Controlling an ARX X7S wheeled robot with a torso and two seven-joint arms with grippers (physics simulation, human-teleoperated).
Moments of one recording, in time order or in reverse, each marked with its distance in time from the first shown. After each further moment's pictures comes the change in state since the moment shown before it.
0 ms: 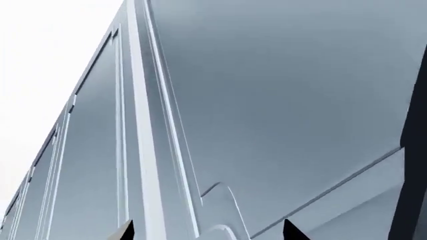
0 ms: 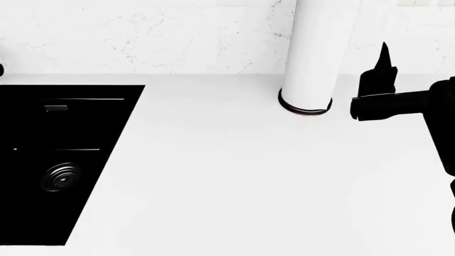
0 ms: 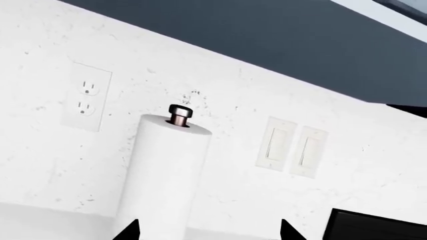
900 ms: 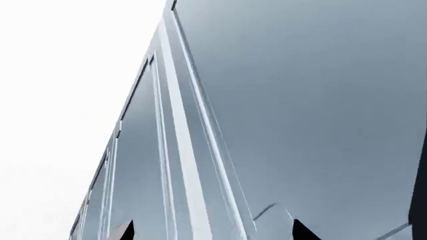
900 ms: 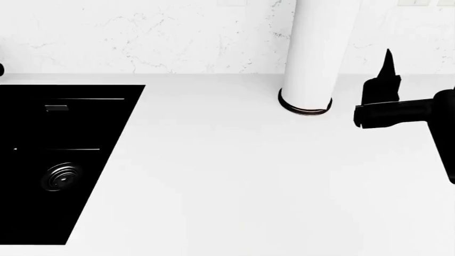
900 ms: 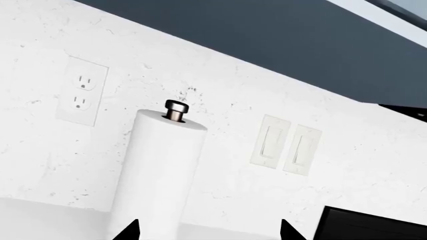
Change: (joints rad) left arm -0.034 0.023 0.052 -0.116 0.163 0.014 0.030; right arm -0.026 0.034 0.005 -0.034 0.013 -0.010 0.021
